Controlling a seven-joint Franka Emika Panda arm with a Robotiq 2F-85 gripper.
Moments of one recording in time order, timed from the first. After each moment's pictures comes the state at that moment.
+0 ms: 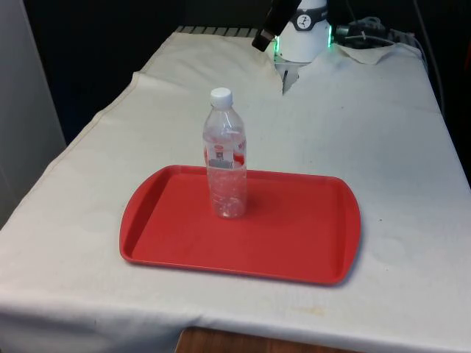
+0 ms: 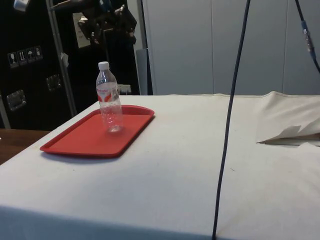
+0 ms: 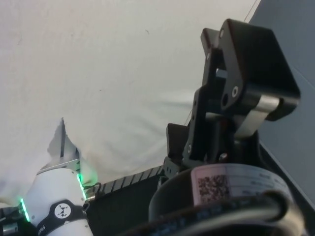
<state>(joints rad) 0.12 0.38 0.02 -1.58 -0.54 1.70 1.87</state>
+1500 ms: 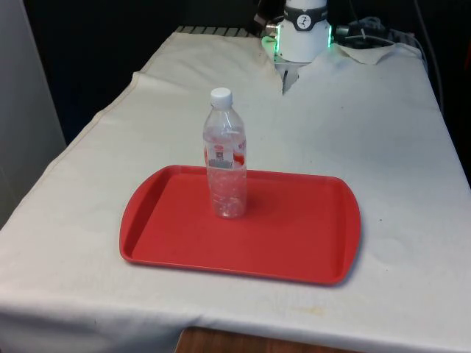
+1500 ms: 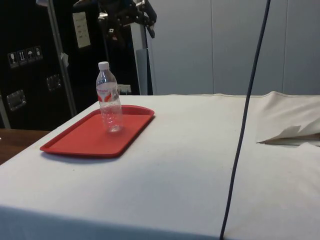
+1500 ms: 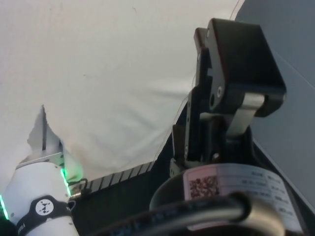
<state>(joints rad) 0.12 0.21 0.00 -1.82 -0.57 1.77 1.76</state>
